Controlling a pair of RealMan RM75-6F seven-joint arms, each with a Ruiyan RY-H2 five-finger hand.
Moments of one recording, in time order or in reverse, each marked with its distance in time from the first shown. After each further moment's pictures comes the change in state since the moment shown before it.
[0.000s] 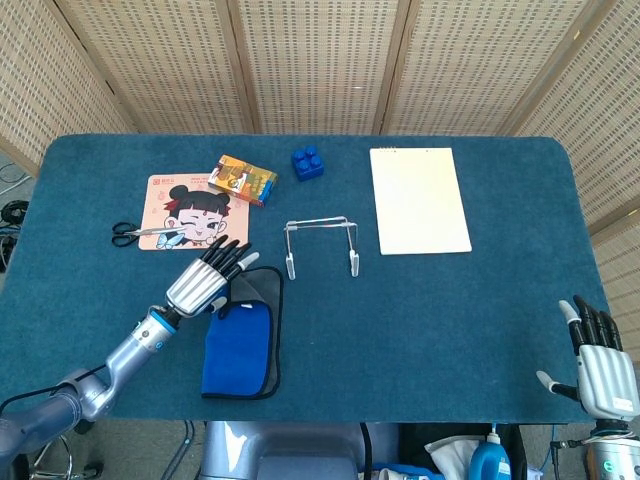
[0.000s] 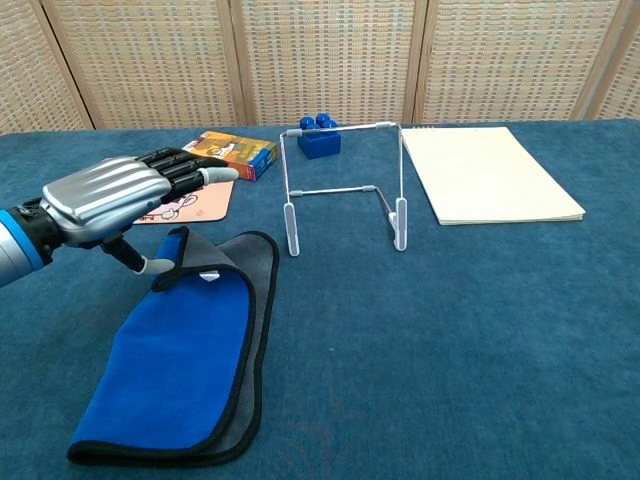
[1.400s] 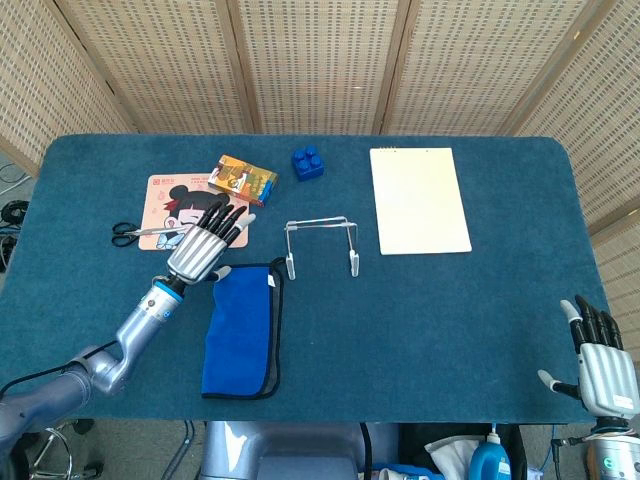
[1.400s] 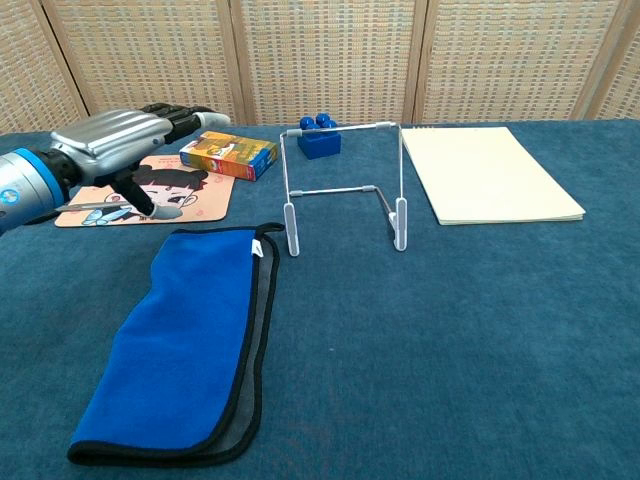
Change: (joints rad) left arm -0.083 0.076 -0.117 -0.111 -0.168 -0.151 0.023; right arm 0.007 -0.006 0.004 0.015 0.020 -0.019 0.006
